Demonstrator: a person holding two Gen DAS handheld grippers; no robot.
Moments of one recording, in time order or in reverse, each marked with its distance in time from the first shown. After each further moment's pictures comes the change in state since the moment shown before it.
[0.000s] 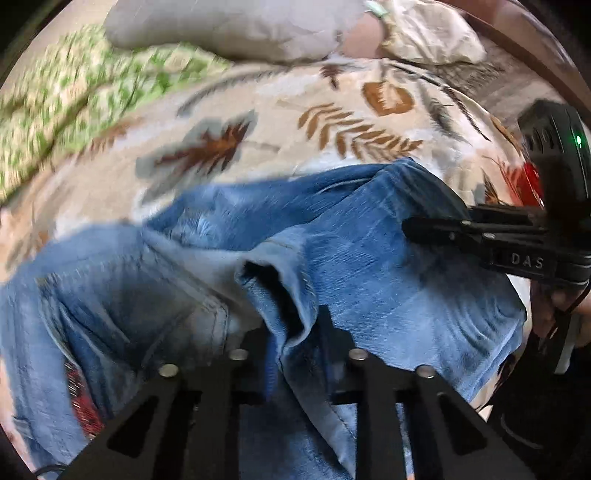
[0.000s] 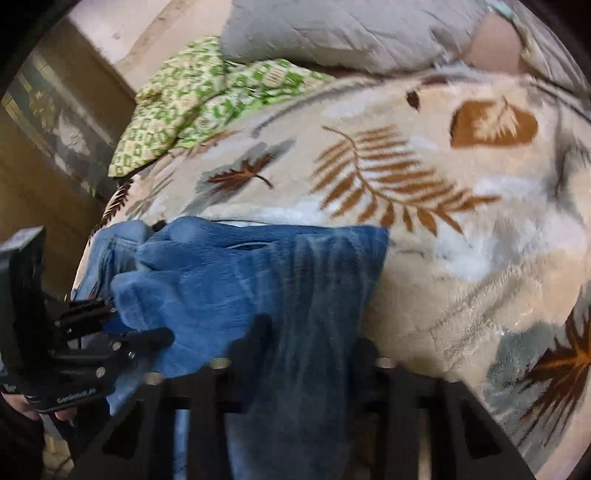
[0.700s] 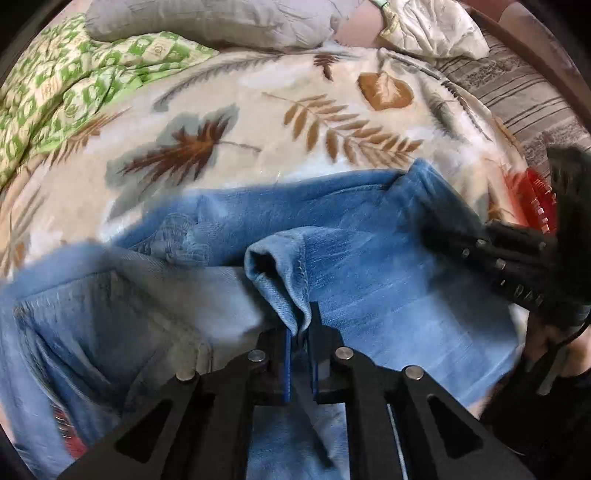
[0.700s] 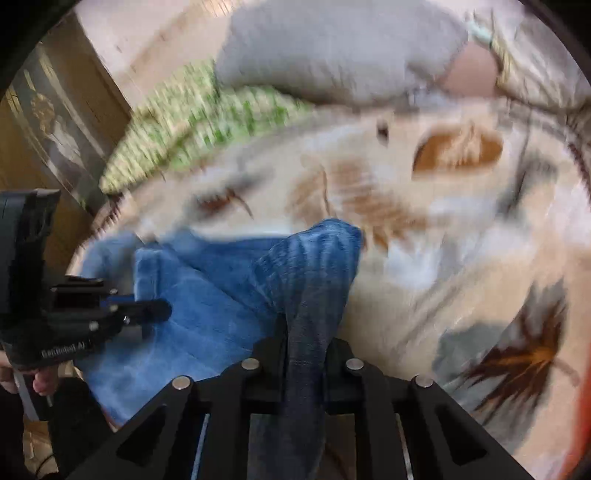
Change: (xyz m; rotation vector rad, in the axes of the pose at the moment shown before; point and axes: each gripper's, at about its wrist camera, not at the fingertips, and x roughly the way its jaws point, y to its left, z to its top) left arm 0.030 0.003 0.023 -0.041 0.054 -0.057; right arm -0.016 -0.019 -0.010 0.008 -0.068 -0.087
